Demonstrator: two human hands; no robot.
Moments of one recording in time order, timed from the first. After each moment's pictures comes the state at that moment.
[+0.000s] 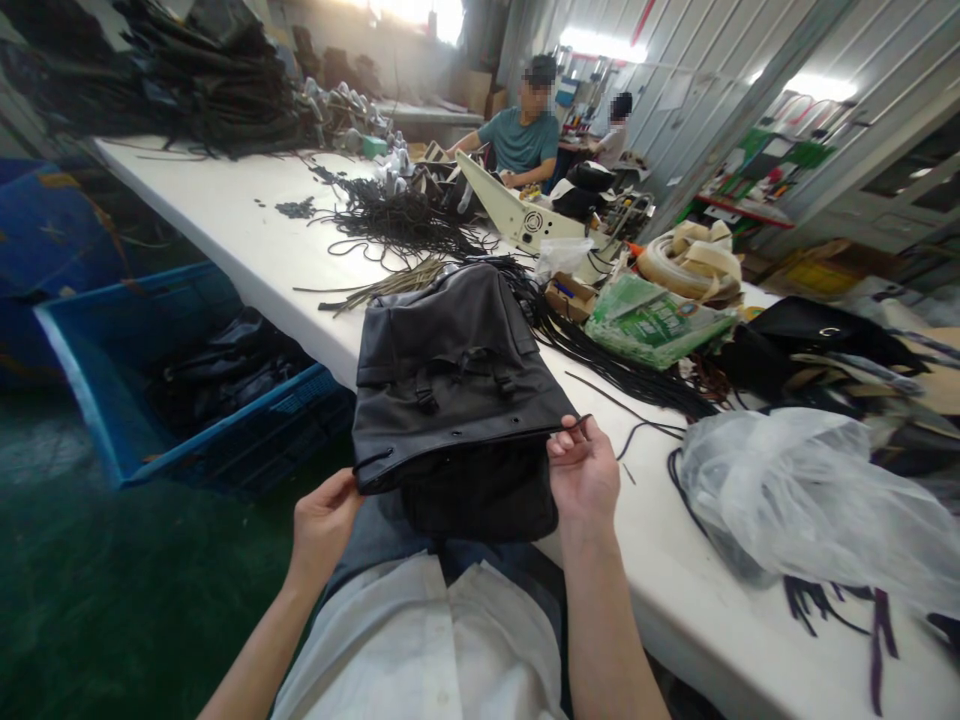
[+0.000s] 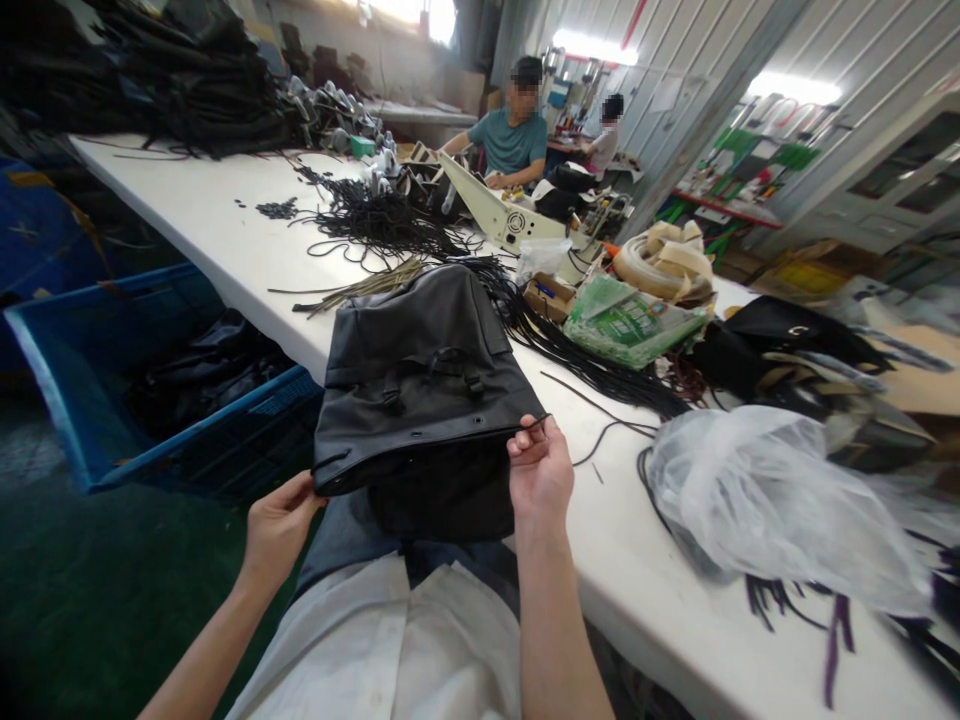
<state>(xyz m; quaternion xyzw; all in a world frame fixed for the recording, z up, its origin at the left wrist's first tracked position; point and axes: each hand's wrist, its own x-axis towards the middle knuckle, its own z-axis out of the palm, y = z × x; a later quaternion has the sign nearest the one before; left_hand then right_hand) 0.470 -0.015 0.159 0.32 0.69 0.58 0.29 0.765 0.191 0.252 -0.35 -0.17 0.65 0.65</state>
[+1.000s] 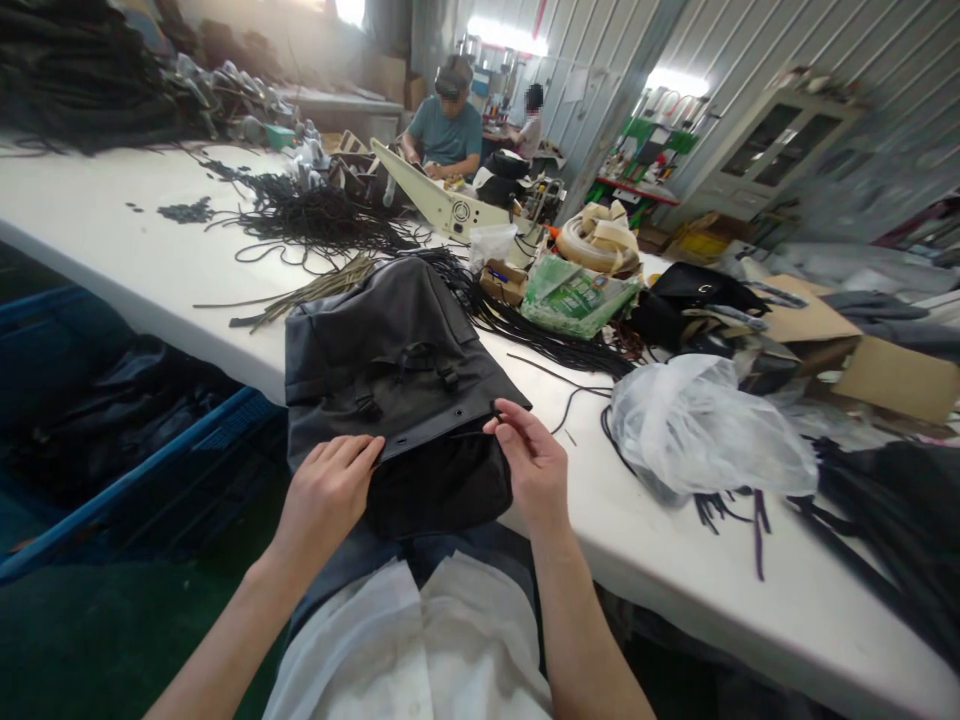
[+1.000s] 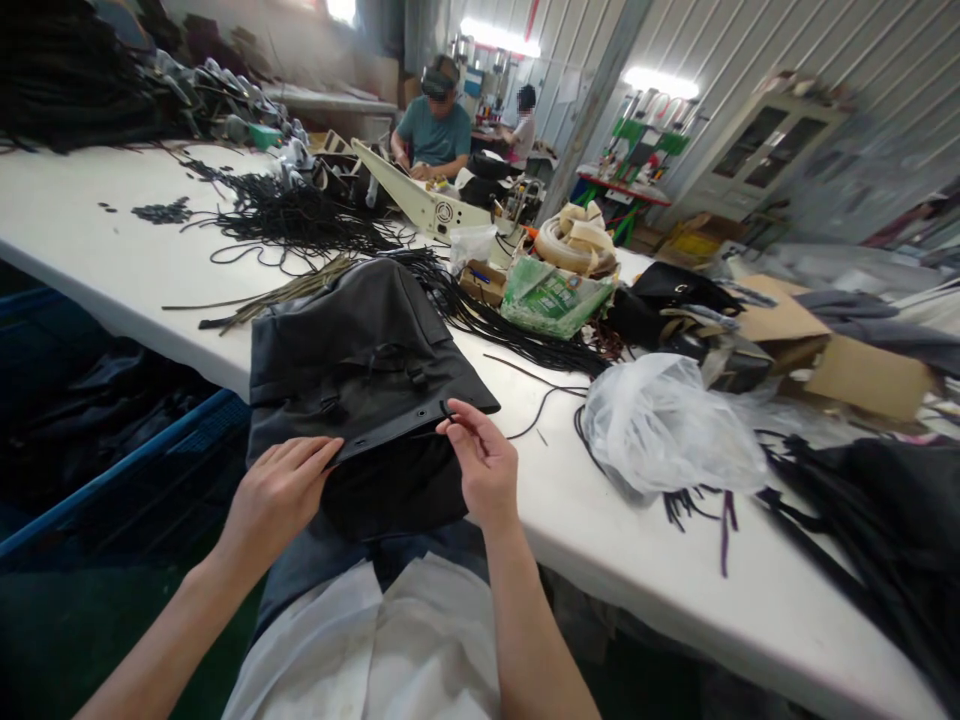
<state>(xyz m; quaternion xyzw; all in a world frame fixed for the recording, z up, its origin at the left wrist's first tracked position) 0.494 0.063 0.236 0.77 0.56 0.31 -0.06 0.775 0.138 0.262 -0.42 -0.52 0.47 0.58</state>
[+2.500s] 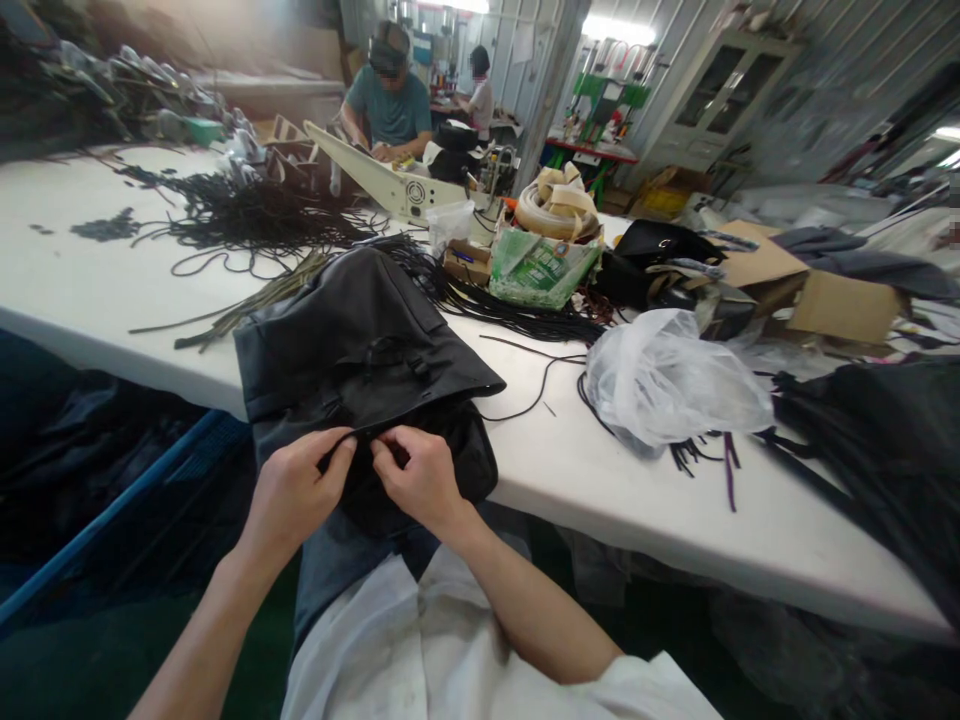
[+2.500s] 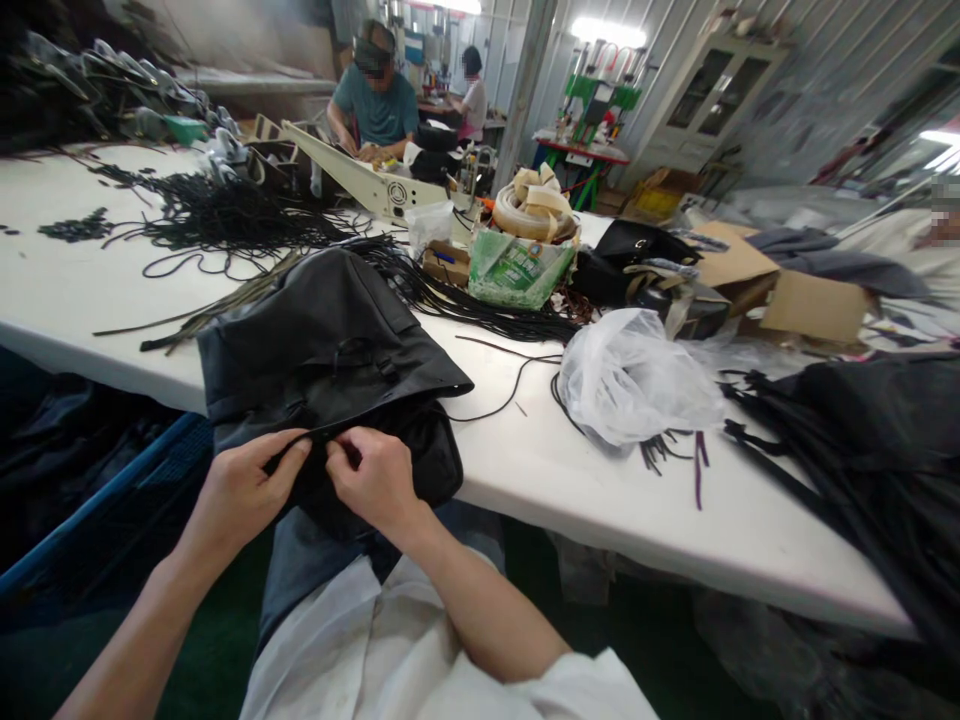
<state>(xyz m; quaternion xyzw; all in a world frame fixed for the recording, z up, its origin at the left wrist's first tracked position) 0.488 0.087 0.248 0.67 0.63 0.37 0.13 0.684 0.120 0.234 -0.45 -0.71 0.35 0.42</state>
